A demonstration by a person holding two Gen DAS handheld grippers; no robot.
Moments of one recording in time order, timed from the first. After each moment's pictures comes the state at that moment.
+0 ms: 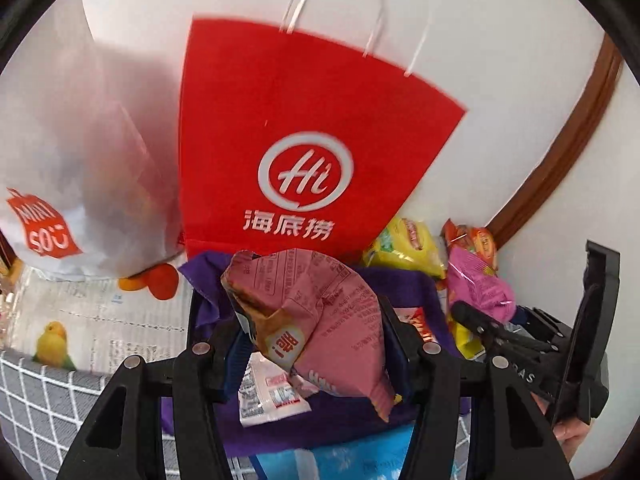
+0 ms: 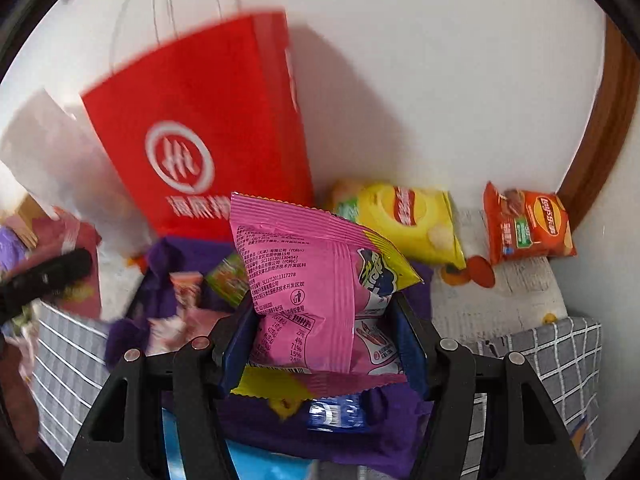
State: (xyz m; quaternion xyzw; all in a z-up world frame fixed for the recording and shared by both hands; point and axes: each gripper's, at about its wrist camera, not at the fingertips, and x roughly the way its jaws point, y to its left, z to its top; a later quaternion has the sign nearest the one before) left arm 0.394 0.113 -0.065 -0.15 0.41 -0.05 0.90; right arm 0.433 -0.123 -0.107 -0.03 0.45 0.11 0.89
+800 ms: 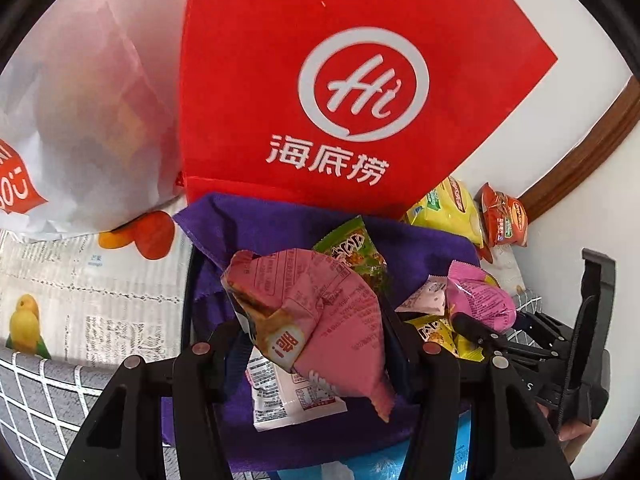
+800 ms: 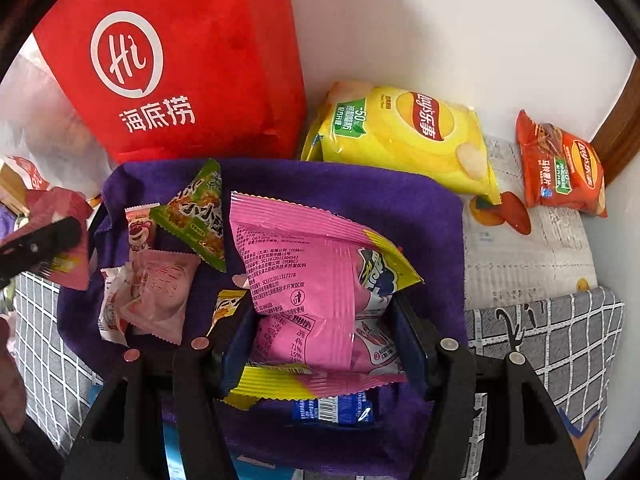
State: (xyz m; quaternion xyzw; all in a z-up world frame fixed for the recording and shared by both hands) left arm 0.423 0.121 -0.128 -0.16 0.49 -0.05 0.85; right arm 0.457 -0.114 -0.177 -0.04 0.55 0.11 0.83
